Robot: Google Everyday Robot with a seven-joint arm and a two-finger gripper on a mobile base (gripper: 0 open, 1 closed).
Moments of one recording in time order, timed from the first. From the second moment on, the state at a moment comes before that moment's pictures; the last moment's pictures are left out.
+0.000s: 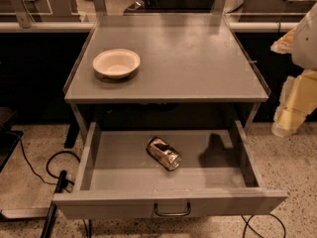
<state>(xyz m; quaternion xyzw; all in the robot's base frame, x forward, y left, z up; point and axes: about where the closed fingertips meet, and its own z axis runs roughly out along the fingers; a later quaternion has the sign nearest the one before) 0.438 -0.217 0.976 -0.60 0.78 -0.03 0.16</state>
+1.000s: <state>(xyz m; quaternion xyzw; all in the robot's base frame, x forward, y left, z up) 0.438 -0.155 0.923 -0.60 0.79 -0.02 0.14</state>
